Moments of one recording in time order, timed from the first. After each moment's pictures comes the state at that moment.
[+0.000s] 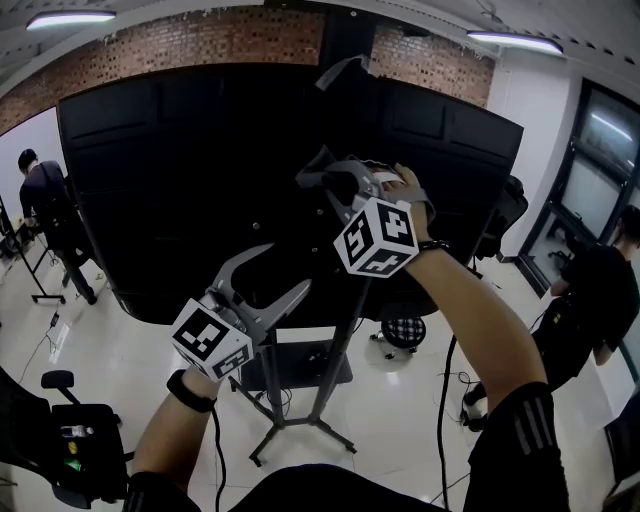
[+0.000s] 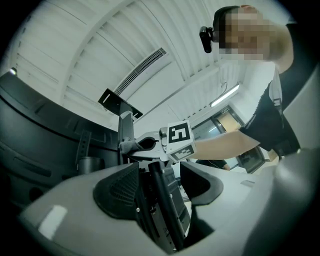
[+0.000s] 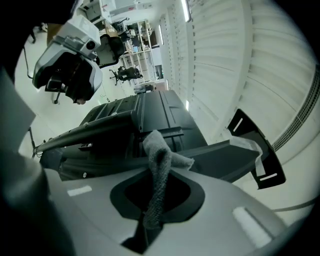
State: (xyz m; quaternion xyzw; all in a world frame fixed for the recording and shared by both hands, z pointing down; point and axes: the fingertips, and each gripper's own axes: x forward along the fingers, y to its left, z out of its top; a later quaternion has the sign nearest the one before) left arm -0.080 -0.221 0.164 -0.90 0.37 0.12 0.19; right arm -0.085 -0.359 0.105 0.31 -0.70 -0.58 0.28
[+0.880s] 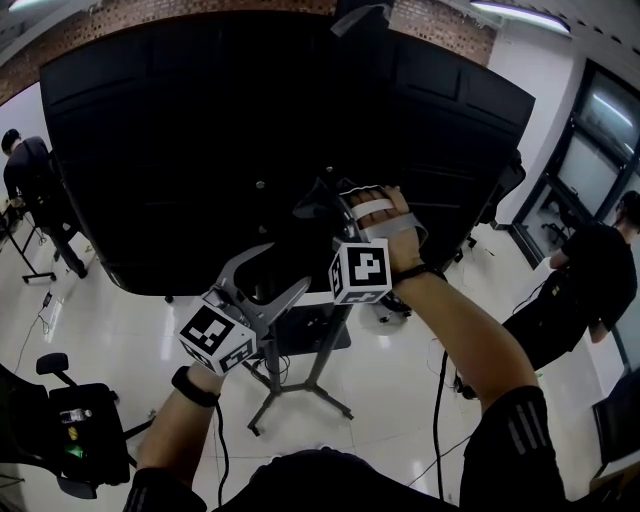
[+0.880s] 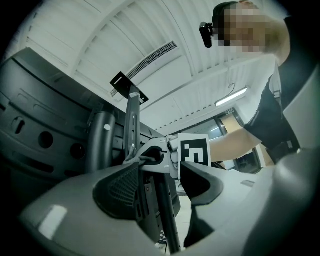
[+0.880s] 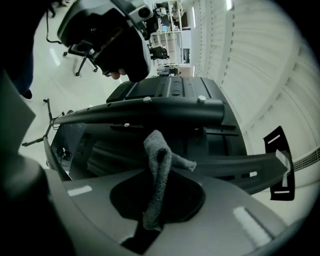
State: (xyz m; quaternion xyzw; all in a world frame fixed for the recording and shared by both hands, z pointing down) left arm -0.092 -0.235 0.246 -0.91 0.38 0.10 0.12; right arm -0.088 -0.364 0.248 0.28 -0.60 -0.62 0.41
